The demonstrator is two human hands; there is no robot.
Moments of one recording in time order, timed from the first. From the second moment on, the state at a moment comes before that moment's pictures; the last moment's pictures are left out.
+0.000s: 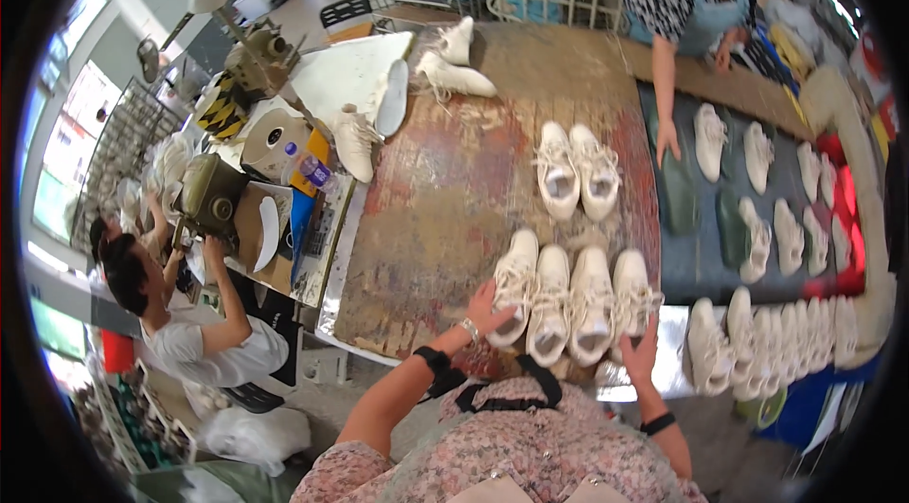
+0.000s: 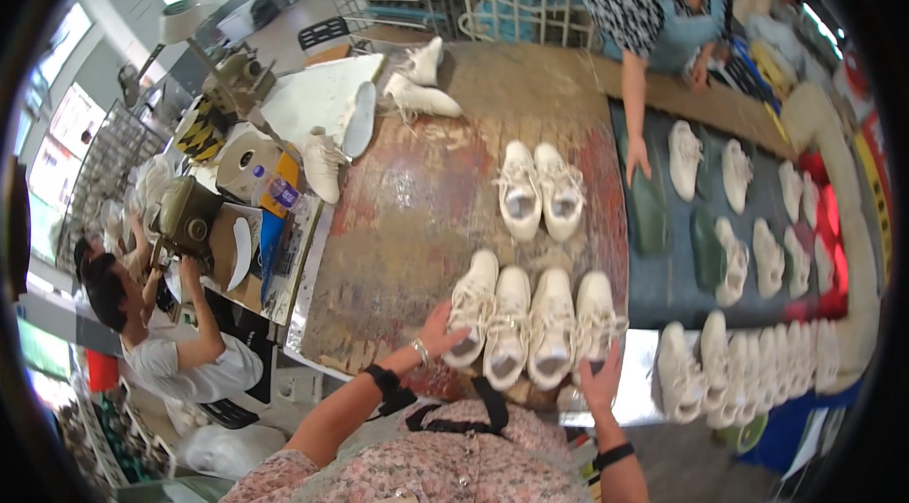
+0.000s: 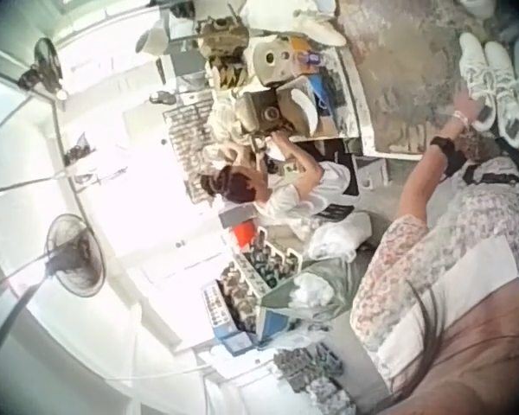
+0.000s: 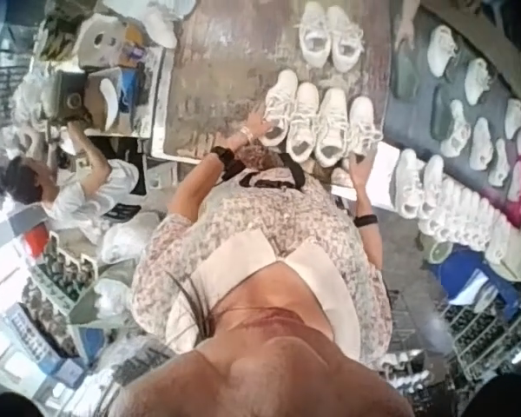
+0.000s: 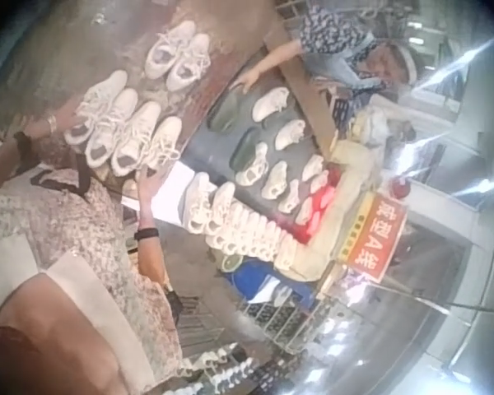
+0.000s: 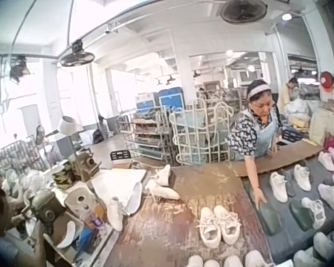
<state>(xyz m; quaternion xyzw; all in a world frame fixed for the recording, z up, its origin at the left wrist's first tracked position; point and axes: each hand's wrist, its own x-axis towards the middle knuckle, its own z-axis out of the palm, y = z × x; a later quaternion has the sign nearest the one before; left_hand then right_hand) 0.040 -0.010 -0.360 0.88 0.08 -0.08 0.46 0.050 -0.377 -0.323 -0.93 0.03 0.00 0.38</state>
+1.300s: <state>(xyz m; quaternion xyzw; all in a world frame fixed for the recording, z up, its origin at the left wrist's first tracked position) 0.215 0.034 -0.415 0.90 0.44 0.09 -0.01 0.630 -0.357 -0.316 -0.98 0.02 0.00 0.19</state>
